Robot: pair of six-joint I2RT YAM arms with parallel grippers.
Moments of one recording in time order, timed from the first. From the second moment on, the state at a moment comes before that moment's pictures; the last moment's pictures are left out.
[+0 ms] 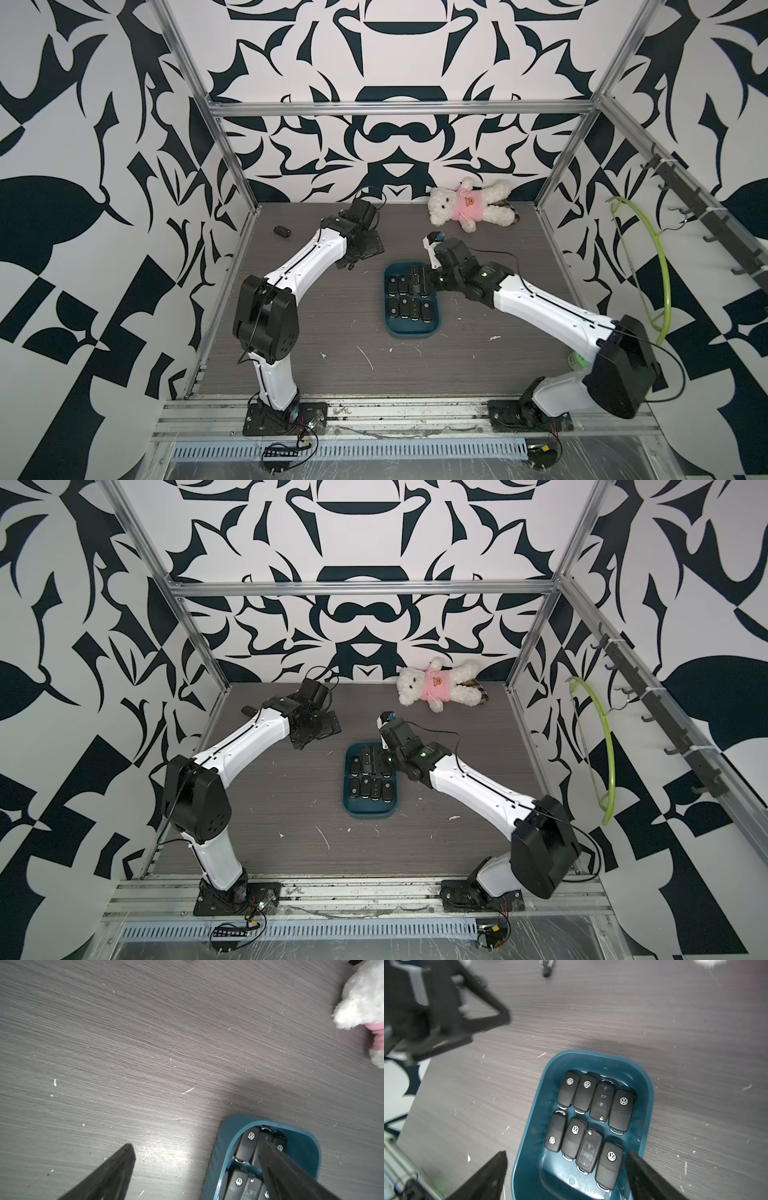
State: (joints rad) left arm -0.51 1.82 1.59 -0.88 -0.11 -0.76; right arm 0.66 1.49 1.12 -0.46 -0.02 0.50
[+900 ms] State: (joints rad) left arm -0.48 1.76 1.48 -0.83 -0.05 -0.74; right arm 0.58 1.72 1.15 -0.56 0.02 0.52
